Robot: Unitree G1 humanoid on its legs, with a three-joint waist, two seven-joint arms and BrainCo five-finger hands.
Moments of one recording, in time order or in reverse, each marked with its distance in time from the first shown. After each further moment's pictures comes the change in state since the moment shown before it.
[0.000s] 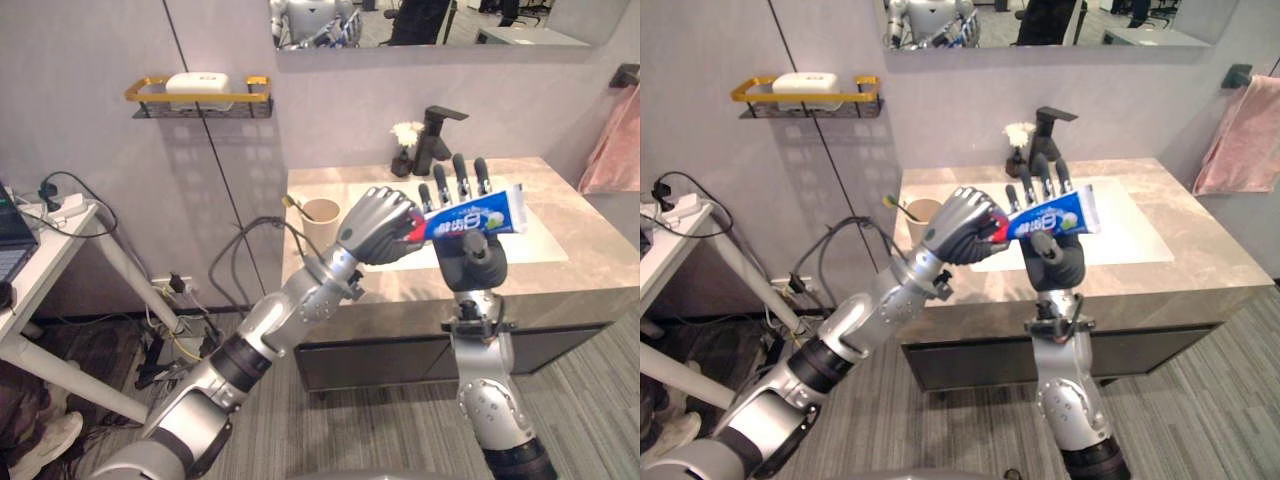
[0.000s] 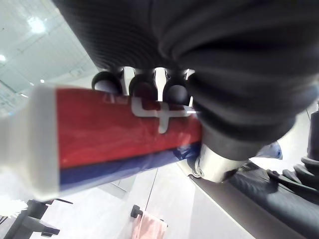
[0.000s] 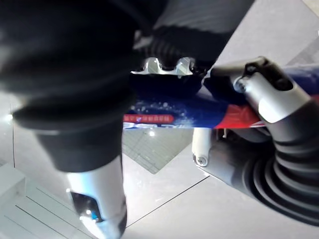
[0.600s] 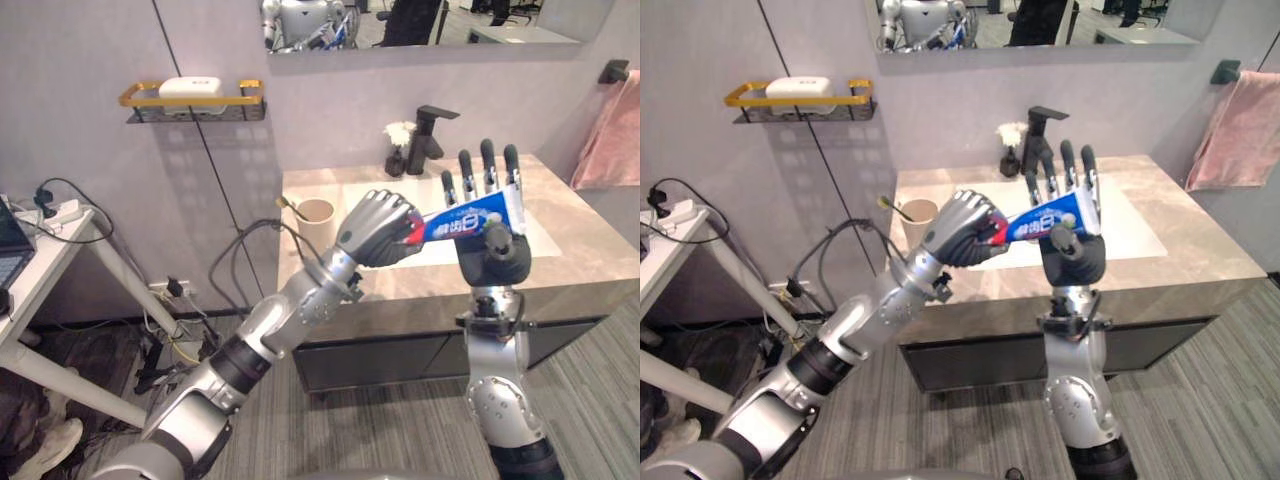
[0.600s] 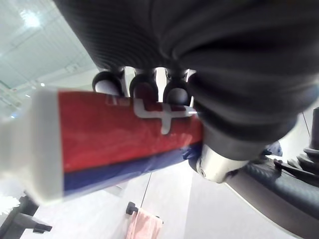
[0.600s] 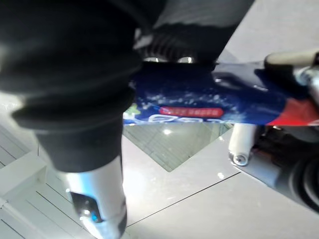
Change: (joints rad) left arm 0.001 0.000 0.001 0.002 -0.001 -0.007 0.000; right arm -0.003 0.000 -0.052 -0.040 -0.026 -0.007 0.000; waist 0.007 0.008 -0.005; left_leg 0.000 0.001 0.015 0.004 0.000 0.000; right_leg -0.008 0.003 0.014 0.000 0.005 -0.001
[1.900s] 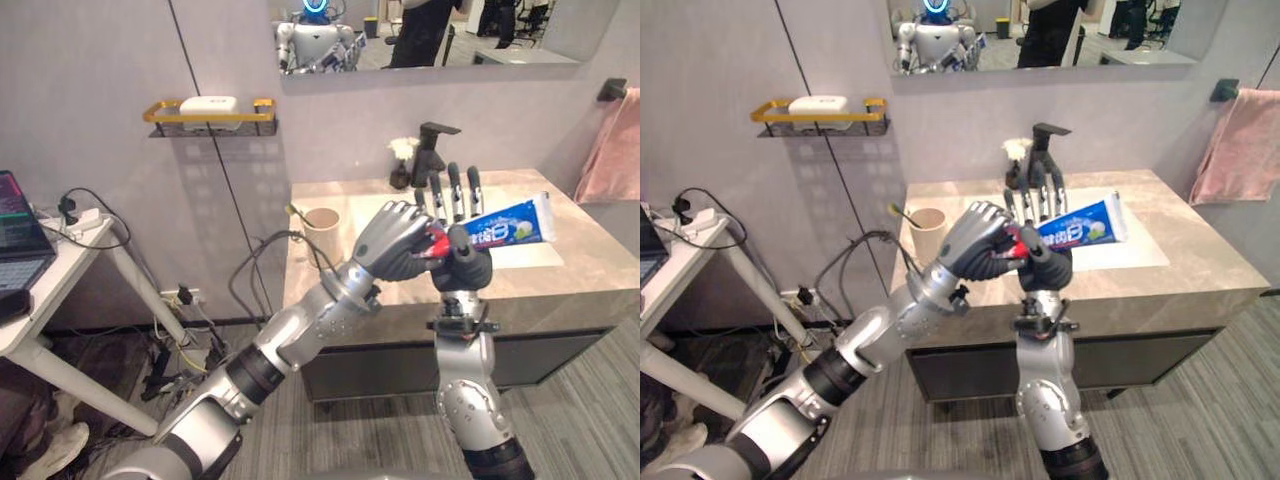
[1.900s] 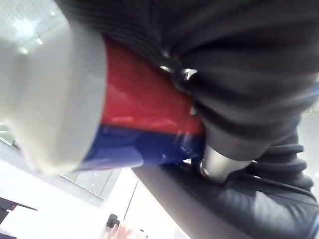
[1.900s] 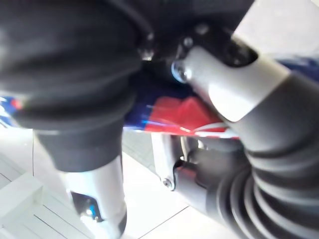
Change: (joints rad) left arm 0.031 -0.053 -0.068 0.012 0.001 -0.002 0.067; right arm -0.001 0.105 0.069 0.078 -0.070 -0.032 -0.097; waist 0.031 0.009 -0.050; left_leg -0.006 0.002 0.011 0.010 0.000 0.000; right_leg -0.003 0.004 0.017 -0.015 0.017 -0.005
